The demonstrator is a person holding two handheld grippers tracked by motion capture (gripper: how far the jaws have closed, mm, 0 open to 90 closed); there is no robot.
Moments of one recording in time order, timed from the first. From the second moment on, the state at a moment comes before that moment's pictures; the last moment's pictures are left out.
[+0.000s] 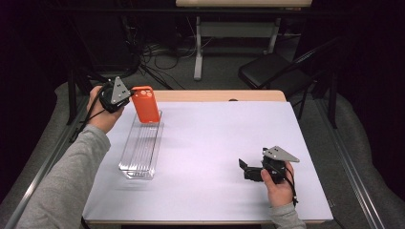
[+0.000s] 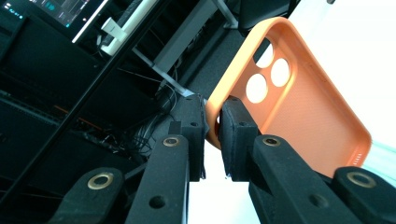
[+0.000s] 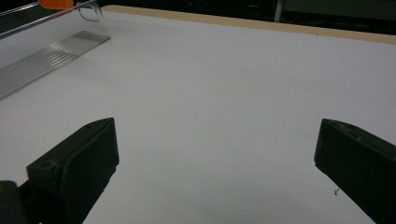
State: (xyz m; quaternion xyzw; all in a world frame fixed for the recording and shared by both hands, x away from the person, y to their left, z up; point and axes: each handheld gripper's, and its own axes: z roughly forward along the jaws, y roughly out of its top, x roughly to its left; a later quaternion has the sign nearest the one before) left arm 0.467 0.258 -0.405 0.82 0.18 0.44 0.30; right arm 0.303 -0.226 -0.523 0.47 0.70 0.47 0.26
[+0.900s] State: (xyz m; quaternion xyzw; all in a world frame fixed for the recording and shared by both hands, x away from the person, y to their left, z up) left arm 0.492 0.258 -0.429 0.82 0.17 0.45 0.29; right arm 0.301 -0.227 -0.524 0.47 0.70 0.46 0.26
